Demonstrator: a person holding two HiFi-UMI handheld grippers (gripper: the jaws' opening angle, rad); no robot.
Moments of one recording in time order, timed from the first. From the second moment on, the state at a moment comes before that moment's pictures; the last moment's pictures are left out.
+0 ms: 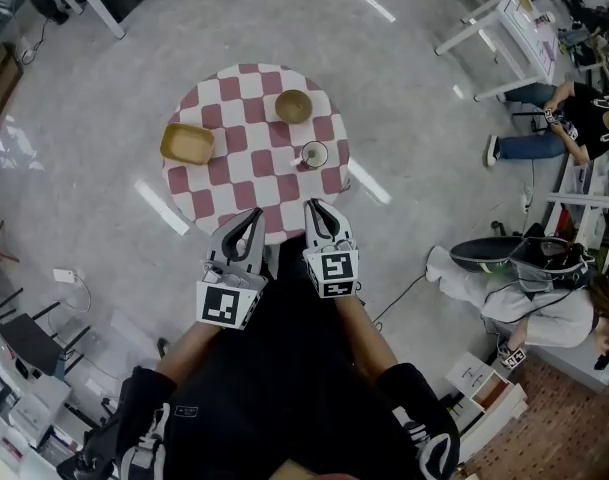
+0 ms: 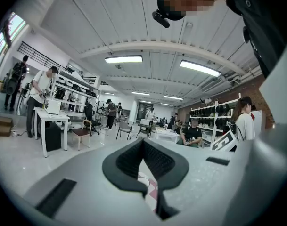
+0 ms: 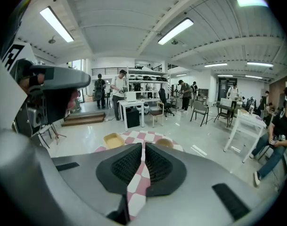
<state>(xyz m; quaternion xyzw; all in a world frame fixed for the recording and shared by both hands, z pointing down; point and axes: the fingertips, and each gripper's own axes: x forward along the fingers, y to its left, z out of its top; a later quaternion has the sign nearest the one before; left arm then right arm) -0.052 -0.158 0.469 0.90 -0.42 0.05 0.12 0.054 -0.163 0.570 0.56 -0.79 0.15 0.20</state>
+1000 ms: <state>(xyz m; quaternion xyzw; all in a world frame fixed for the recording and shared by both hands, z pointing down) -0.003 -0.234 0.505 0.88 -0.44 0.08 0.16 0.083 -0.237 0.735 0.46 -0.78 0.14 0.41</state>
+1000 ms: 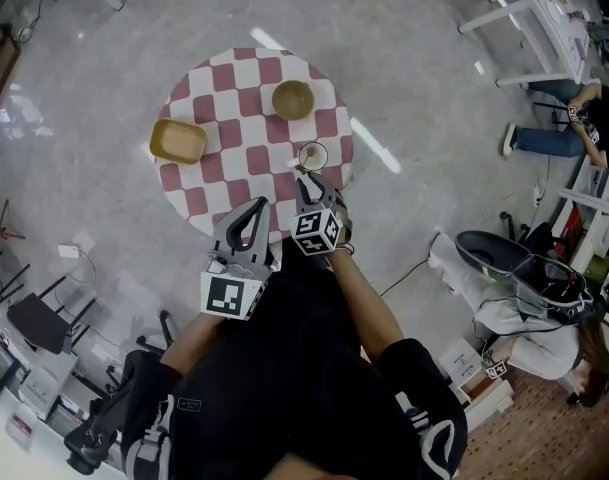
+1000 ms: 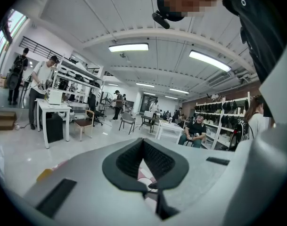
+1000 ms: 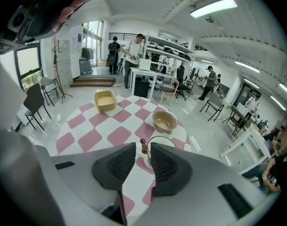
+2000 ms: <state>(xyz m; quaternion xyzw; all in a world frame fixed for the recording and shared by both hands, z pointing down) -0.014 -0.221 0.512 0.87 -0.46 0.06 0.18 0.081 -0.254 0.765 0.44 -0.77 0.08 0.45</state>
